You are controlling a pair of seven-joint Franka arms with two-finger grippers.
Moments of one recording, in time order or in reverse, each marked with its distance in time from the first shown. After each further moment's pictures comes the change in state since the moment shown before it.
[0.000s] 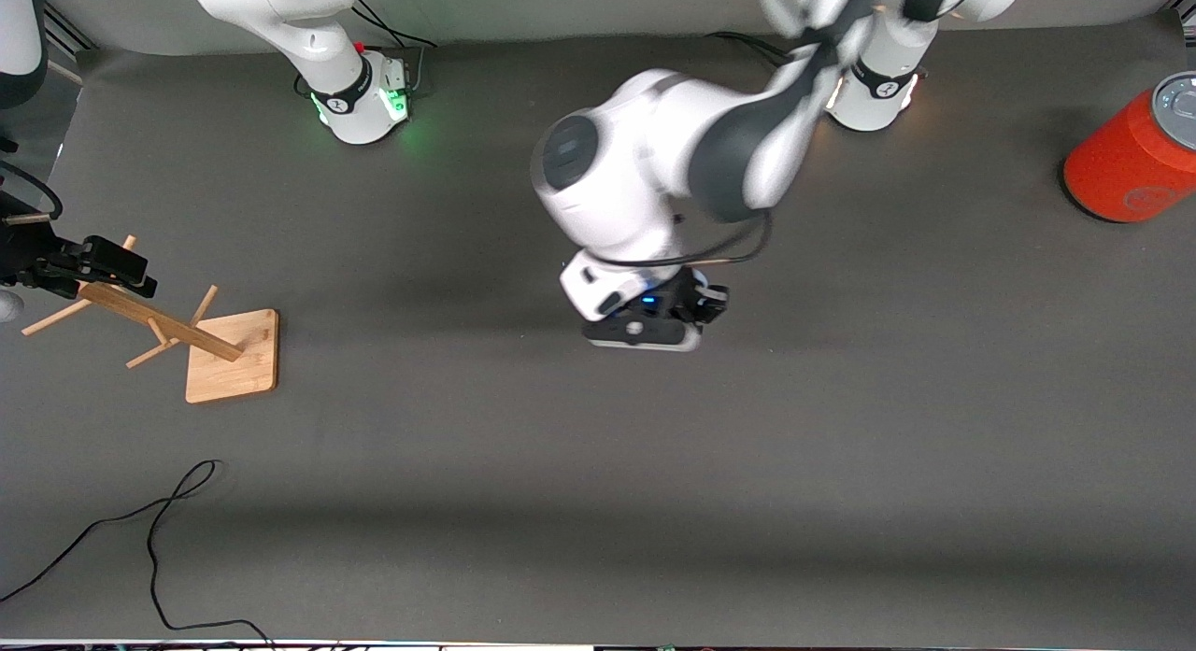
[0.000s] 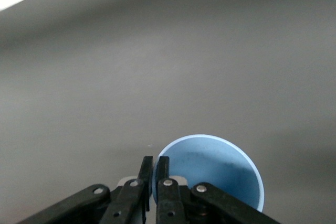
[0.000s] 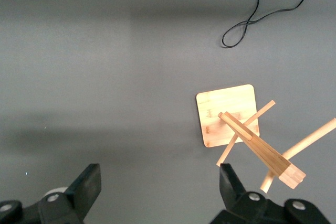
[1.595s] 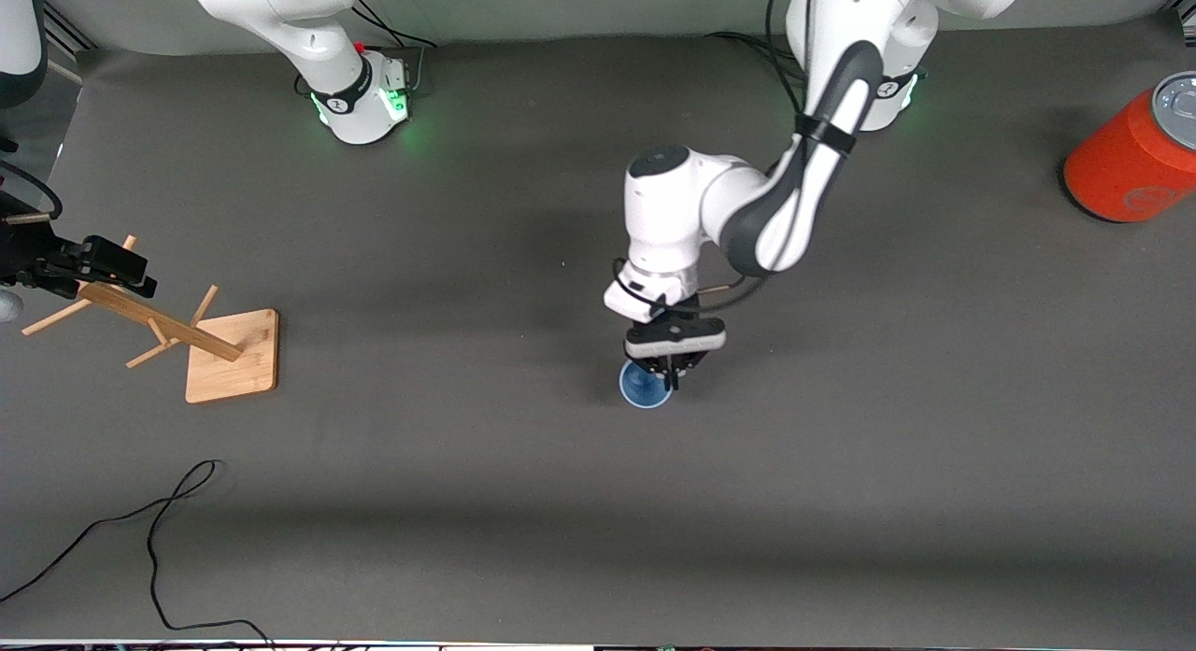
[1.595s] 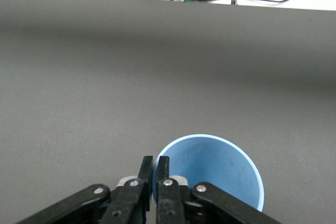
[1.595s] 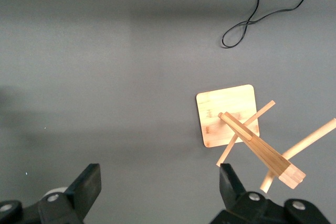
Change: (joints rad) left arm -0.017 -0.119 -0.030 -0.804 0.576 0.993 -0.882; right arm 0.000 0.000 0.000 0.000 0.000 0.000 0.000
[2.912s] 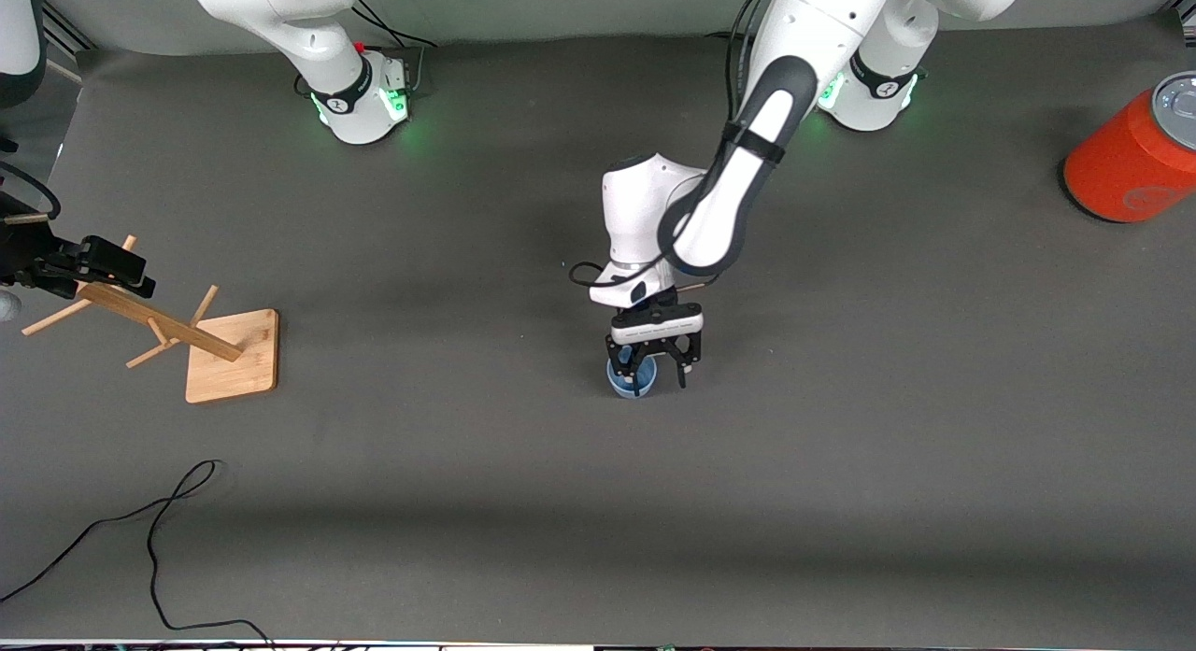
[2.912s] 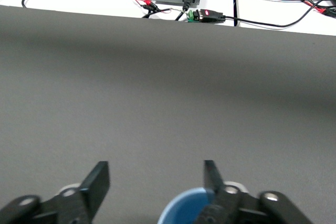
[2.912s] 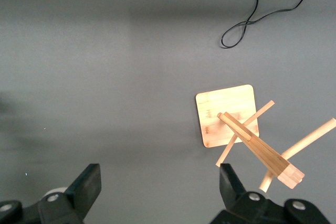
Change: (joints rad) left arm -0.028 0.074 0.013 0.020 0.300 -0.002 -0.333; right arm 0.000 0.000 -0.002 0.000 0.000 0.001 0.000
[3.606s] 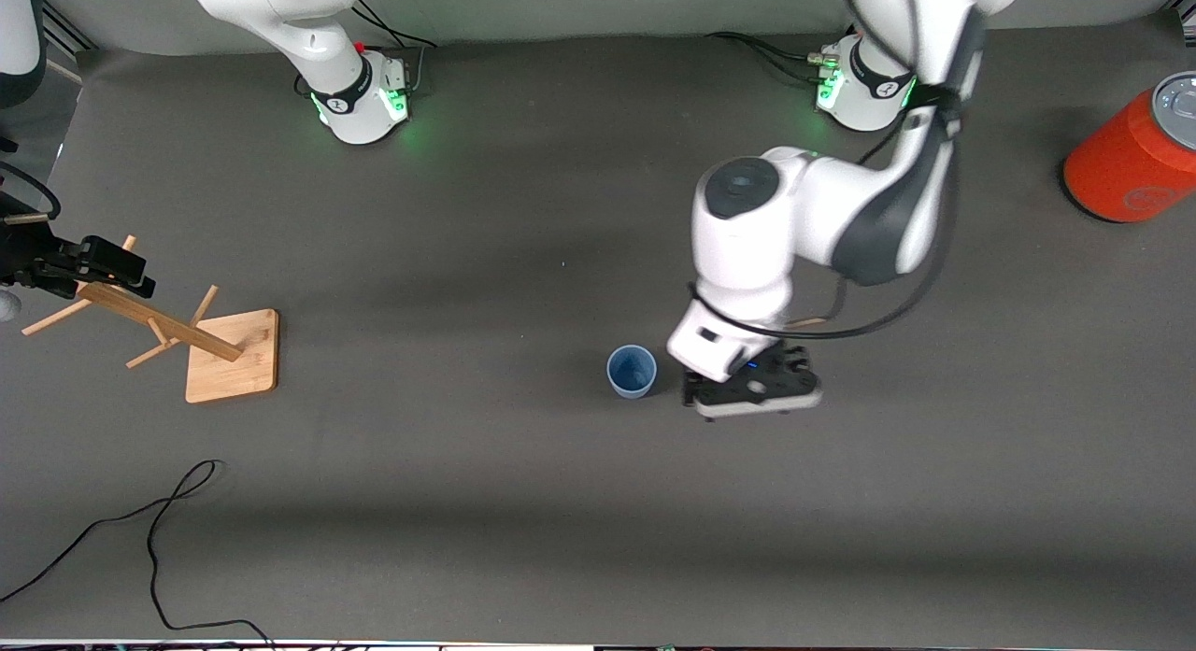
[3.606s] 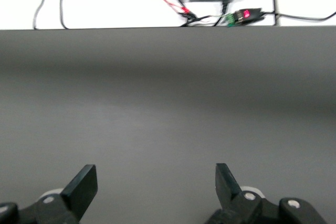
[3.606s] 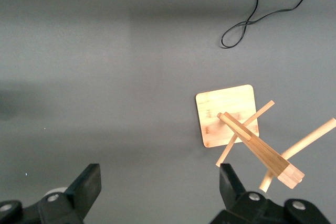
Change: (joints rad) left arm 0.196 -0.101 0.010 0.320 -0.747 -0.428 1.077; right arm 0.000 0.000 0.000 0.000 0.000 0.000 0.000
